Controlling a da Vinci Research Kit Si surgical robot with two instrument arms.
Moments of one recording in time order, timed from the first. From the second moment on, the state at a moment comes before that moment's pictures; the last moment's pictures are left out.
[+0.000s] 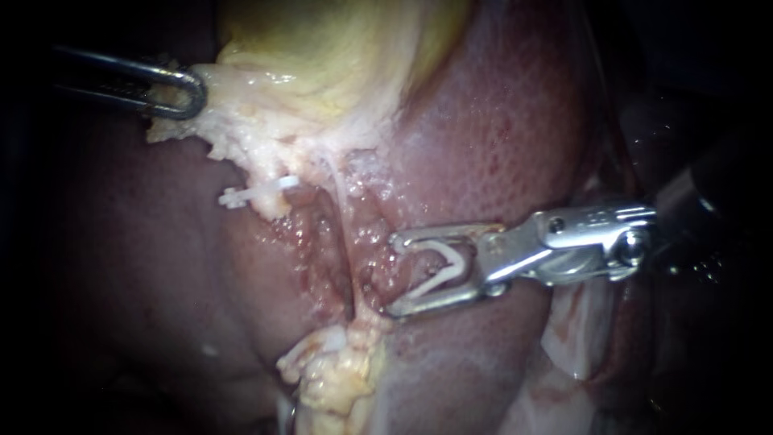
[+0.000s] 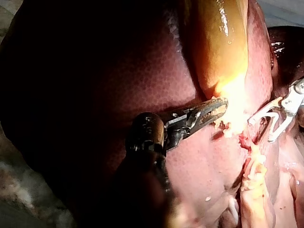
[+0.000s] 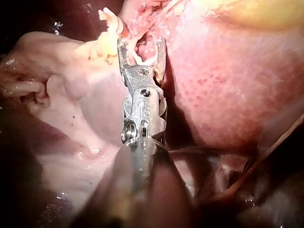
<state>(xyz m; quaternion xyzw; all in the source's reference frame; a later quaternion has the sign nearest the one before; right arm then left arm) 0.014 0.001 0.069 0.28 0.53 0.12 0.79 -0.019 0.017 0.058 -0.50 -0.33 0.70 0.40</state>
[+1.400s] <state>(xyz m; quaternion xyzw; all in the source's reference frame) 0.016 -0.004 0.069 0.41 0.59 0.19 0.67 -0.019 0.017 0.058 -0.50 -0.32 0.70 0.40</state>
